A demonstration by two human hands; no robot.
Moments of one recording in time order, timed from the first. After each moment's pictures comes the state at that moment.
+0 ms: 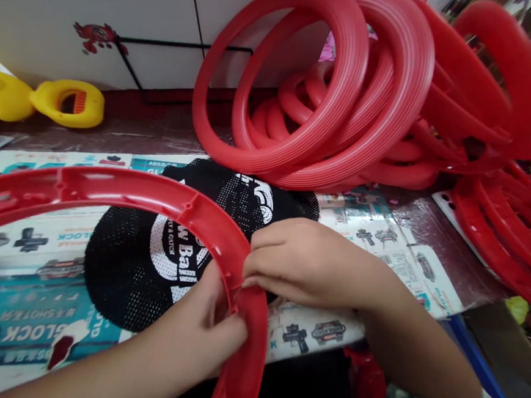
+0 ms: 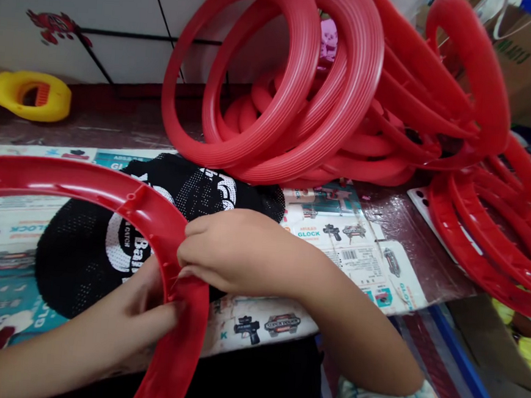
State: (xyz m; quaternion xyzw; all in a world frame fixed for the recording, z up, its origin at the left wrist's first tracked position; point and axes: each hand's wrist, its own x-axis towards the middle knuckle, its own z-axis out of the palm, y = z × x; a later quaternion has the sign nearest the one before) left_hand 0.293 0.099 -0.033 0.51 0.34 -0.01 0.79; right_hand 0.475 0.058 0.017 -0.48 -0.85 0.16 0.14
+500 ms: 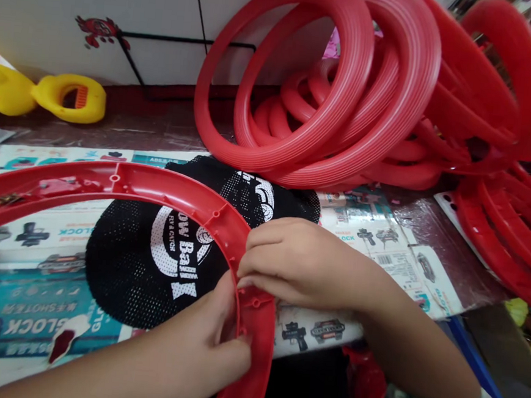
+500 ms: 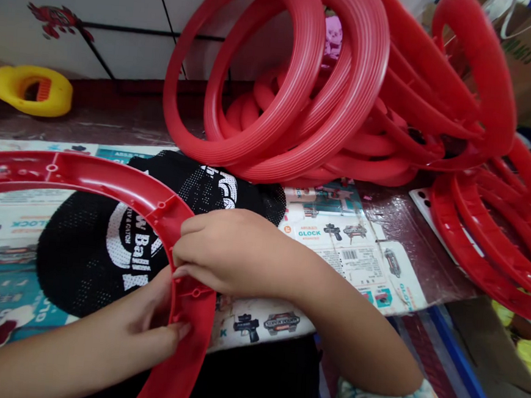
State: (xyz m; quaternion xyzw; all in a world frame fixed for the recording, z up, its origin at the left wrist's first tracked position) left_hand 0.285 0.100 -0.046 0.63 0.20 -0.05 0.75; right_hand 0.471 0.060 0.013 -0.48 -0.85 0.18 0.14
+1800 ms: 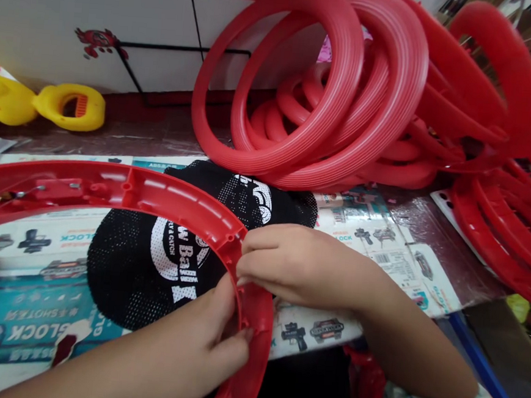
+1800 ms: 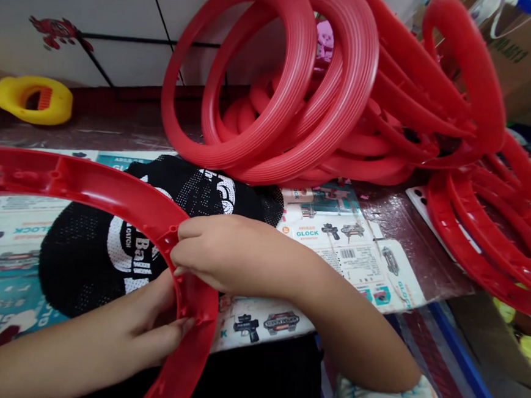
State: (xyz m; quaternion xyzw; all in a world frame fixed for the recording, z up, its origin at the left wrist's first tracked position) left_hand 0.282 0.110 -0.036 0.73 0.20 -0.10 0.64; right_hand 0.470 0.057 0.017 -0.48 -0.85 0.16 0.12
